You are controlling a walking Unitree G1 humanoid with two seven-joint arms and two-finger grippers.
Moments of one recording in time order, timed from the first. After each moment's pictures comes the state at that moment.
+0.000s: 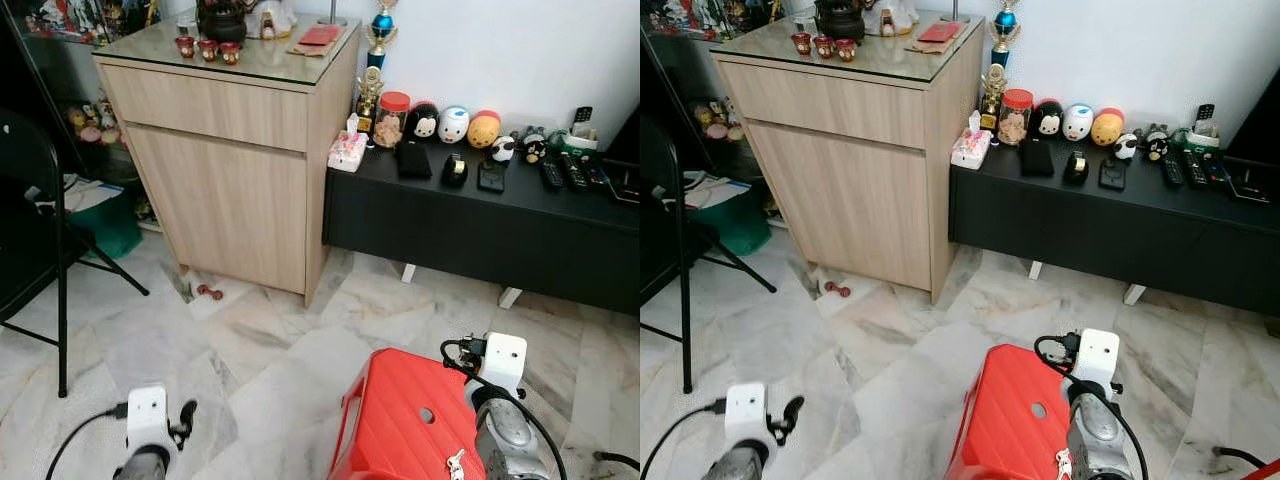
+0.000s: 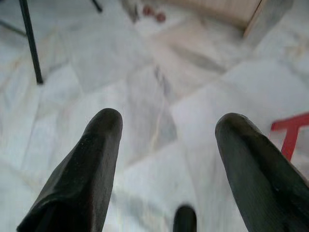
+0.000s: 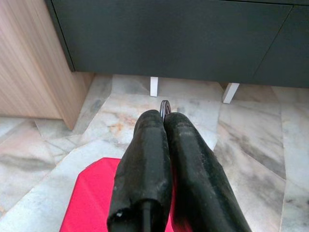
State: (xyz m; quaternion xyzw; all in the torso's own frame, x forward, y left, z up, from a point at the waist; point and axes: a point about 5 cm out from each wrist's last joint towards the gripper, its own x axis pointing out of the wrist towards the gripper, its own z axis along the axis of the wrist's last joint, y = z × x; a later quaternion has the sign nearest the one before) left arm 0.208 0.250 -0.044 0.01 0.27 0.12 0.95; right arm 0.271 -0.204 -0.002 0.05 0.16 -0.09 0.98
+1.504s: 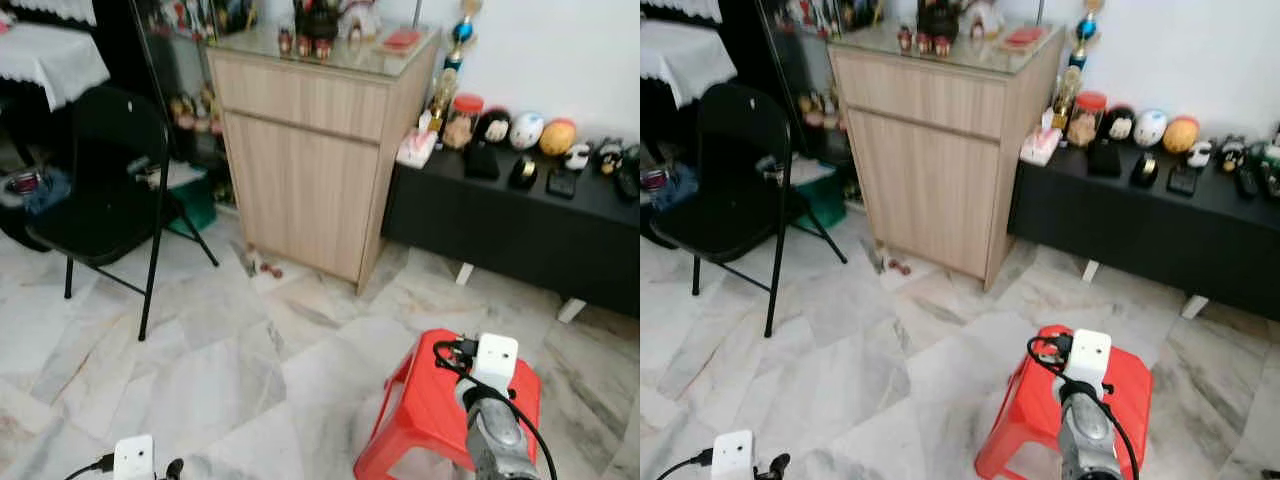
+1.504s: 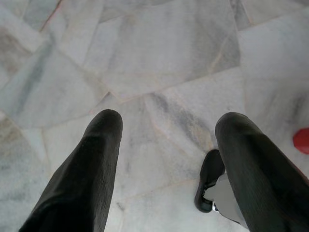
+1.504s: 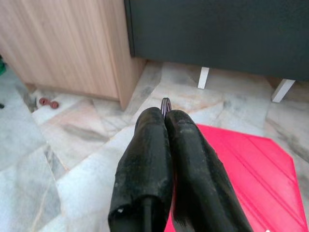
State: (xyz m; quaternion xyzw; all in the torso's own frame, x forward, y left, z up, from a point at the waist) left arm 0.169 0.259 -0.068 0.00 0.36 0.15 0.92; right arm 0.277 -0.193 0.000 0.06 0.15 -0.09 0.98
